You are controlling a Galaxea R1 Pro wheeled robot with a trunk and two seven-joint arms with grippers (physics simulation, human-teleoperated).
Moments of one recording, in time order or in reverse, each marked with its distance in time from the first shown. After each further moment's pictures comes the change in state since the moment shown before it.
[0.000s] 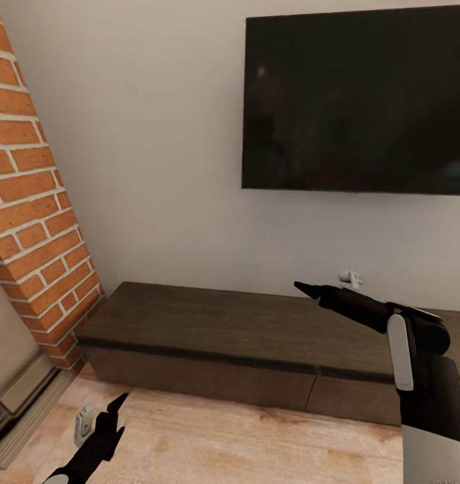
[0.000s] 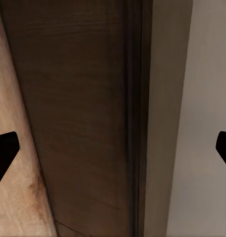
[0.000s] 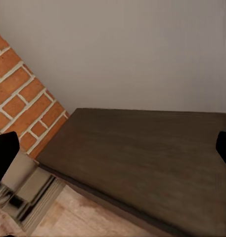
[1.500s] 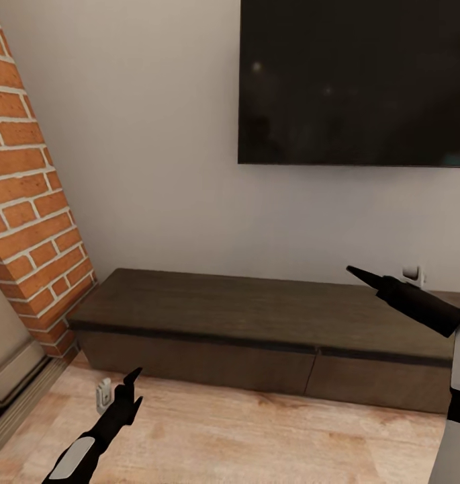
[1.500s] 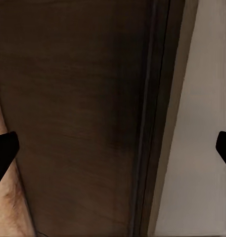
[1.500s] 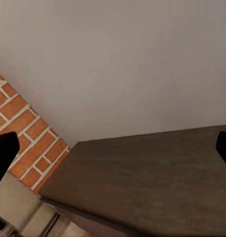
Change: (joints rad) left arm -0.202 -0.016 -0.009 0.232 -0.003 -0.023 -0.103; right arm -0.033 -0.085 -0.304 0.000 -0.026 0.054 0.228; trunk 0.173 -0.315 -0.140
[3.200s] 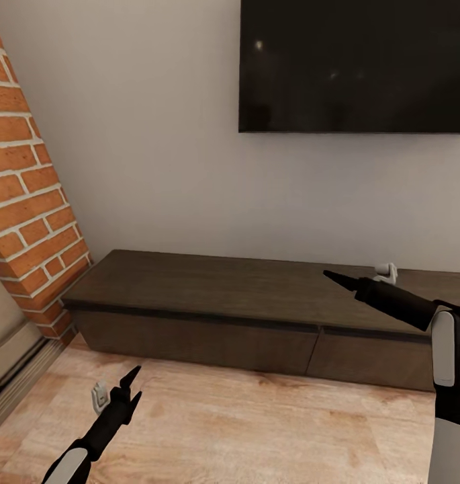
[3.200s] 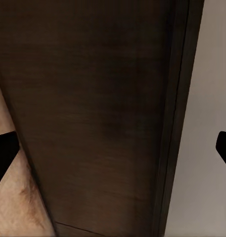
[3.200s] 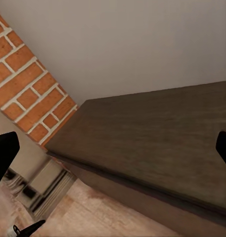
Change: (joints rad) left arm 0.054 0.039 -0.078 -0.034 -0.018 0.015 -0.215; right arm 0.003 -0.011 0.149 0.000 -0.001 0.000 0.033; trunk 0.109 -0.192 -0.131
